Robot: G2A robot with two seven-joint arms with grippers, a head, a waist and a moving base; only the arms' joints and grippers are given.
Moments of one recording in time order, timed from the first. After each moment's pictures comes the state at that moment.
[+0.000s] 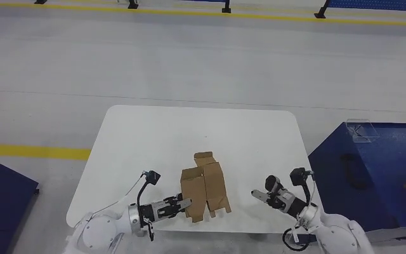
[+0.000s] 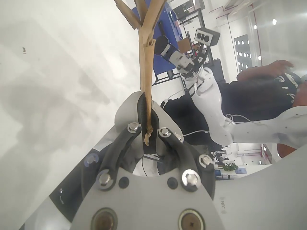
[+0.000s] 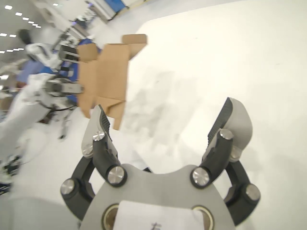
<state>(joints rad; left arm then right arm) 1.44 -1.17 -1.31 -1.74 0.07 -0.37 -0.93 -1.63 -1.11 1.66 -1.77 -0.24 -0.60 0.74</state>
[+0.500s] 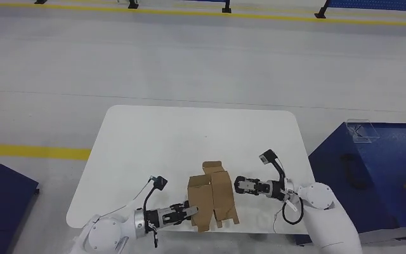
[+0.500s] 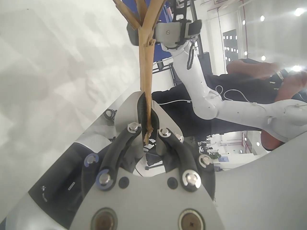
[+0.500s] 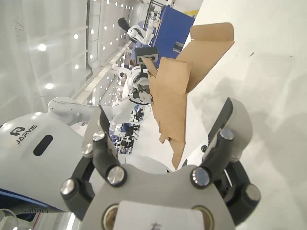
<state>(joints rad) 1.44 -1.16 -1.26 -1.72 -0.01 -0.37 -0.95 -1.19 -1.11 1.36 -1.33 0.34 -0.50 1.29</state>
